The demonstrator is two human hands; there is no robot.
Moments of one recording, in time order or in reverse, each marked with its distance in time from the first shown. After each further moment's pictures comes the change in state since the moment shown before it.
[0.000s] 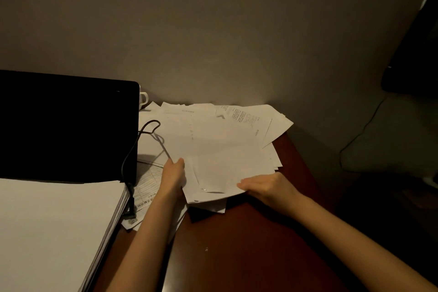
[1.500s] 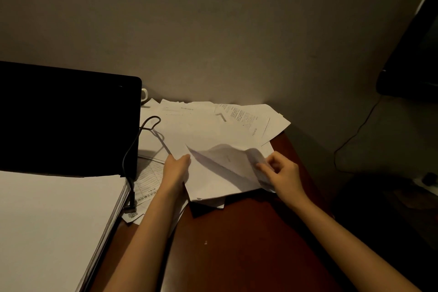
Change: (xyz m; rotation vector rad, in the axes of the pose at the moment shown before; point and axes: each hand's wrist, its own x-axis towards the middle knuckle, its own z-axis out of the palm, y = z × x) left_hand -0.002 -0.006 0.003 -0.214 -0.068 -0.020; right_hand 0.008 -0.018 -0.022 0.543 0.382 0.894
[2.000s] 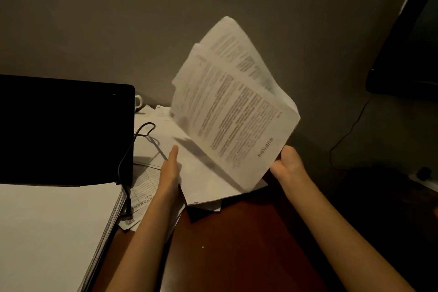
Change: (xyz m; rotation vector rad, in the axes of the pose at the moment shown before) left_hand -0.001 0.005 0.001 -0.179 -0.090 -0.146; right_hand 0.041 -0.047 -0.011 1.158 0.362 0.799
